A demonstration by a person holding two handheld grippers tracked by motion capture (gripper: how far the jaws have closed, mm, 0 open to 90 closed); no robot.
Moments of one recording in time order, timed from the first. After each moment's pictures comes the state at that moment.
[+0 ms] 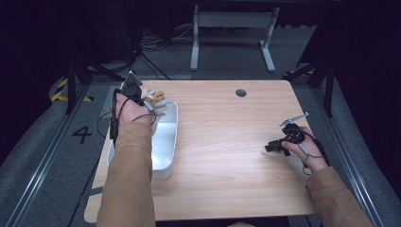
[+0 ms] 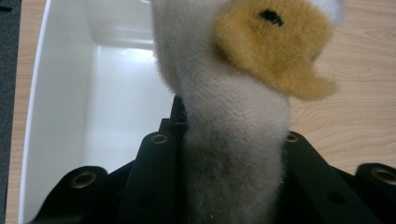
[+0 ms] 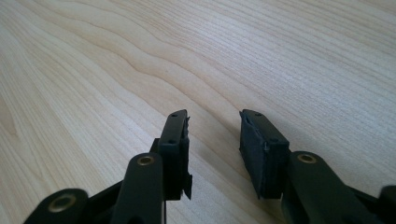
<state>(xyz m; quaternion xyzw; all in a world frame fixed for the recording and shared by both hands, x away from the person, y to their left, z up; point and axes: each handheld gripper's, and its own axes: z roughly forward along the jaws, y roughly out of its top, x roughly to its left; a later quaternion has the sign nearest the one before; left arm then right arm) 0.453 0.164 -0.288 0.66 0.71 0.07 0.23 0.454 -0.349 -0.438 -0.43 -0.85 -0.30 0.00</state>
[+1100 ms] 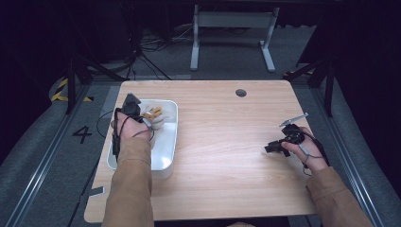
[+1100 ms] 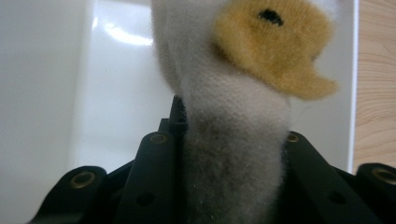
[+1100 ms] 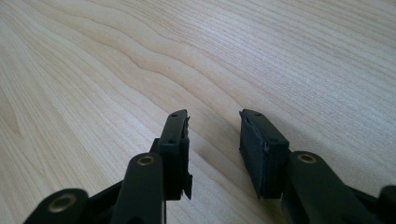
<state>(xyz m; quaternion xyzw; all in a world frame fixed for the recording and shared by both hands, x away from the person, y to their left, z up) 0.449 0.177 -0.351 0.65 0.73 0.05 0.22 0.453 -0.348 -0.439 -0.43 -0.85 -0.30 0.01</state>
